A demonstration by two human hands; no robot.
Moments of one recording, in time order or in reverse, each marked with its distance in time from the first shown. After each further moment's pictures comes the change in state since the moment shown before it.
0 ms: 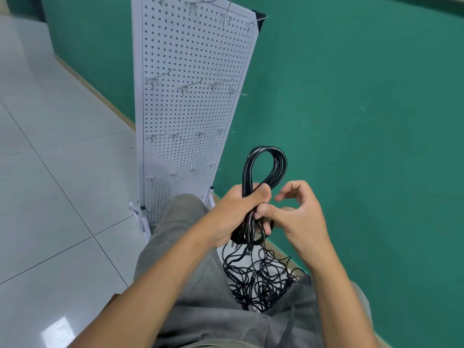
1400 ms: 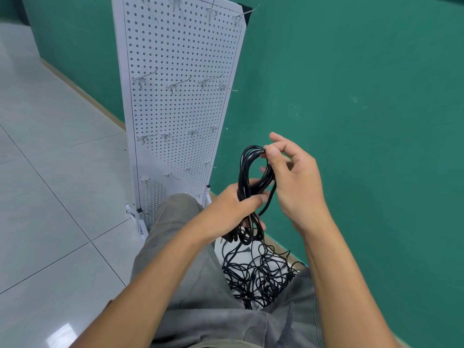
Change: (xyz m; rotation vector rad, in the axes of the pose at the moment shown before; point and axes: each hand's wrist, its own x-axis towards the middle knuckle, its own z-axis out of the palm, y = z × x) left_hand 0.016 -0.008 -0.009 0.343 0.017 -0.012; right_hand 0.034 -0.046 0.015 -0.151 0.105 -0.192
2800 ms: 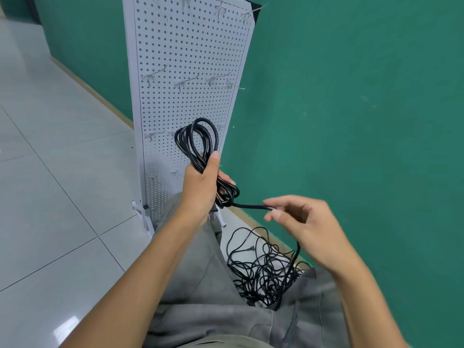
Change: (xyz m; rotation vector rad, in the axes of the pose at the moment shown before) left_hand -0.001 0.008 -0.030 -0.135 0.753 -0.047; right_hand -0.053 0.033 -0.035 -0.027 -0.336 0.178
